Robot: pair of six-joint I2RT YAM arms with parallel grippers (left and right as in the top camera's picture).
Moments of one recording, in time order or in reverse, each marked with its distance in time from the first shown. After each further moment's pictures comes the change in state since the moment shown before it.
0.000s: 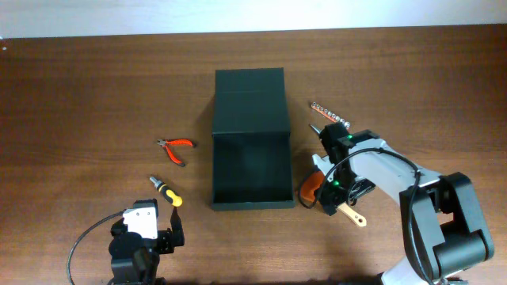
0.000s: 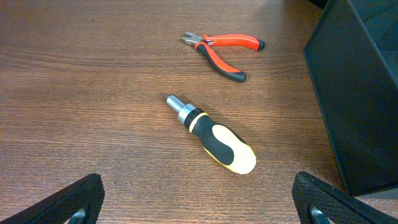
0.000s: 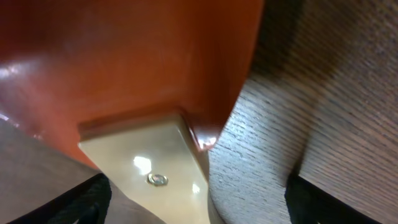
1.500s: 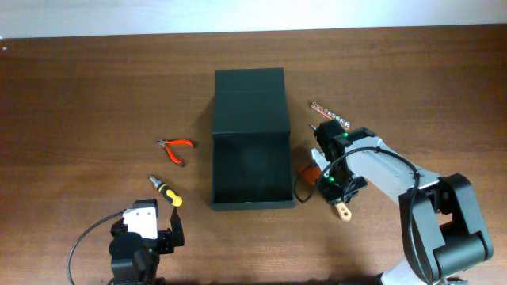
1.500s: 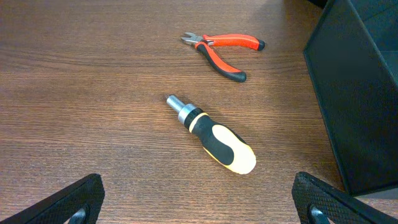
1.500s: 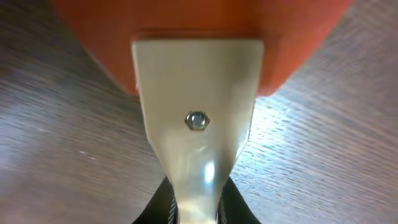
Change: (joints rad) left arm 0.000 0.000 0.000 0.000 0.000 0.000; right arm 0.015 -0.005 0.049 -0.033 -0.035 0.124
